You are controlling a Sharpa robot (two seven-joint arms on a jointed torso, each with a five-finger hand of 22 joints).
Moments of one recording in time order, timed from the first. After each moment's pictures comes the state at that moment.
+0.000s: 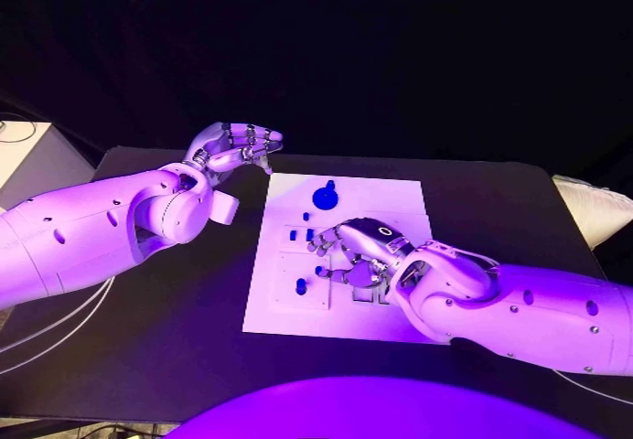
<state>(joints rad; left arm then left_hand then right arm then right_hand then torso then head) 1.19 -0.83 -0.04 1.41 -0.21 -0.26 0.39 1.31 -0.19 0.57 0.03 0.17 0.86 0.20 0.26 0.29 0.88 0.14 0.47 0.11 0.92 0.08 1.09 0.43 0.18 0.85 0.18 0.90 0.64 1.07 -0.78 -0.16 1.77 -1.53 -0.53 -0.13 1.49 -0.20 0.27 0.18 0.20 0.92 0.17 0.10 0.36 0.96 0.10 0.38 0.09 1.39 0.02 1.28 0.89 0.13 1.38 0.11 0.75 1.20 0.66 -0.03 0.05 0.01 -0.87</state>
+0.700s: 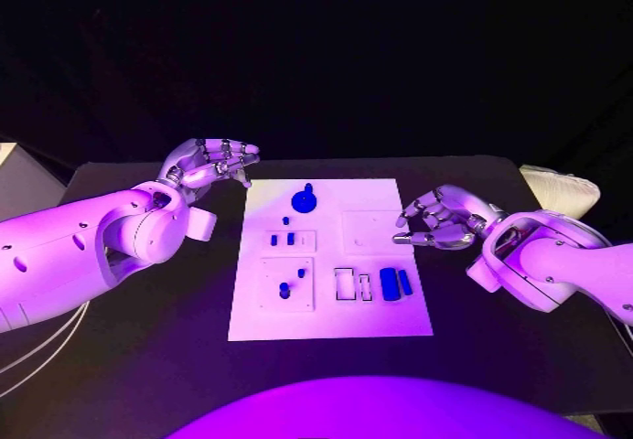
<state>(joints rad) 1.17 -0.86 -0.04 1.44 -0.19 -0.24 0.39 1.31 -0.19 0.56 0.03 0.17 0.86 0.21 0.26 0.29 0.88 0.15 0.47 0.11 0.92 0.08 1.09 0.43 0.18 0.85 0.18 0.90 0.63 1.17 -1.18 -0.17 1.84 -1.04 -0.47 -0.08 1.36 -0.16 0.05 0.29 0.11 0.98 0.11 0.27 0.41 1.44 0.03 1.46 1.31 1.47 -0.03 1.51 1.31 0.05 1.46 0.06 1.35 1.31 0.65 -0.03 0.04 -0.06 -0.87</state>
